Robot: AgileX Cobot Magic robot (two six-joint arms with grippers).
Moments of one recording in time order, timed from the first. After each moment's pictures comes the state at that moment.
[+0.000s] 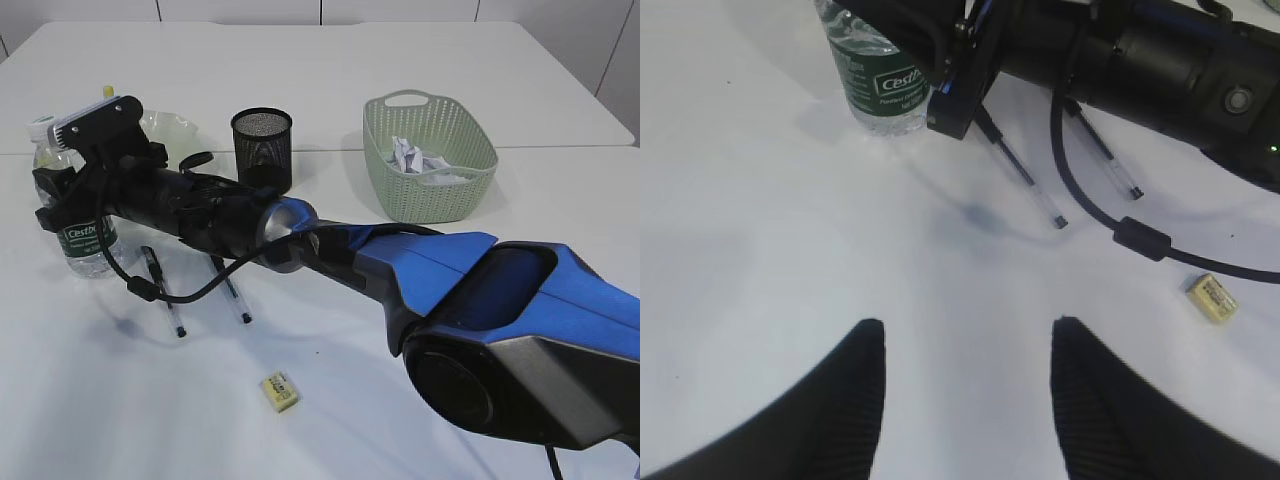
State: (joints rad) left arm 0.01 1.01 -0.85 -0.28 0.85 0.12; right arm 0.75 2.76 -2.41 -0.78 -0.25 0.73
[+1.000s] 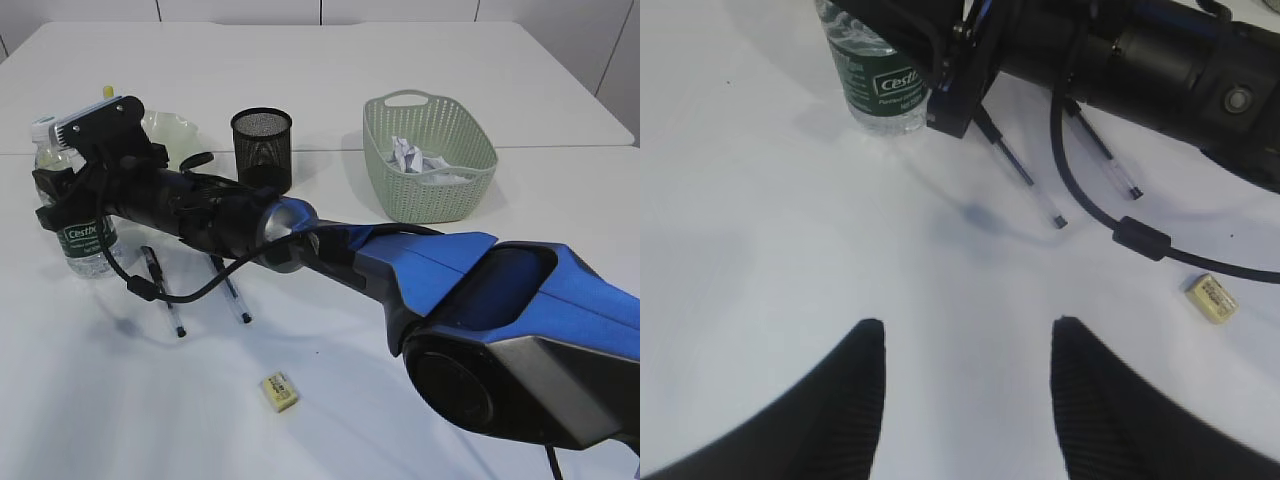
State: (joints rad) left arm 0.01 1.01 -0.85 -0.28 0.85 0.12; right arm 0.75 2.76 -2.41 -0.78 -0.25 0.75
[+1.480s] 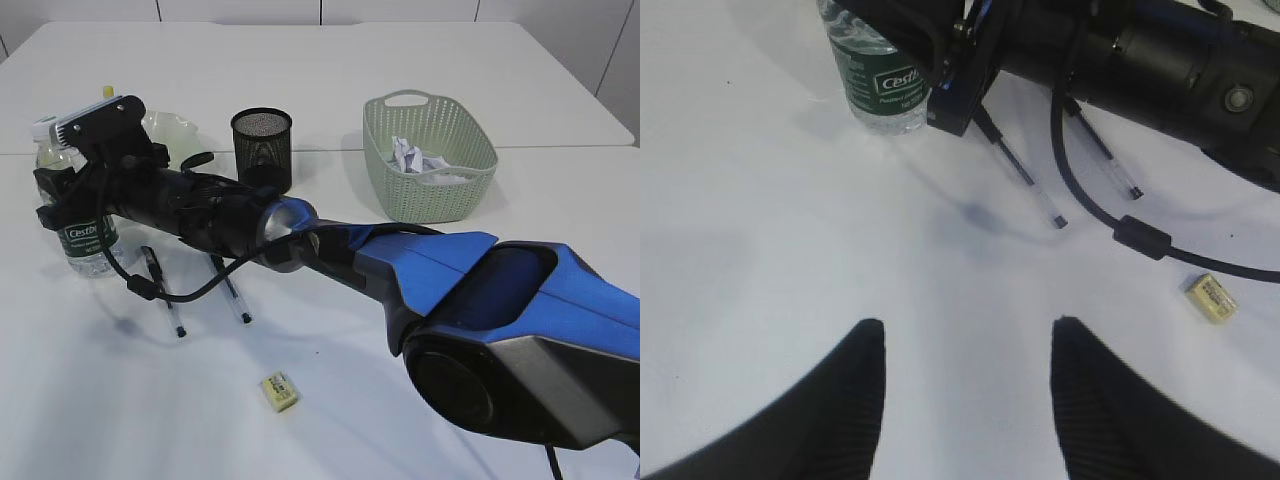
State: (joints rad) left arm 0.01 1.01 -0.85 -0.28 0.85 0.12; right arm 0.75 2.76 -2.41 -0.78 -0.24 0.75
